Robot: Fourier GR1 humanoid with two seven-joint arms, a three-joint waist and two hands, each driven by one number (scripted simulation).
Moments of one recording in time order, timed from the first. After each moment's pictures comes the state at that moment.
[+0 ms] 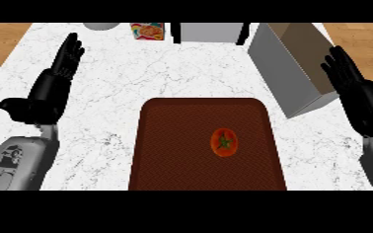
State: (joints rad) left arm -0.30 0.36 -0.04 -1.47 0.08 0.10 -0.07; right arm -0.20 -0.57 0.10 -1.50 -0.40 -0.10 0.01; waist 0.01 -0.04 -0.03
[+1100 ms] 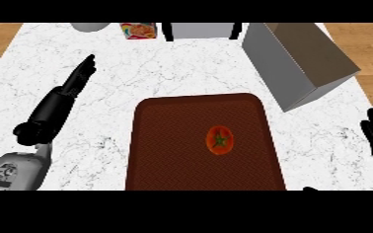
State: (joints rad) left arm -0.19 0.43 -0.12 -1.53 0.04 -0.05 -0.09; right arm 0.33 -0.74 0.29 -2.25 0.64 -0.52 0.18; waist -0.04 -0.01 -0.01
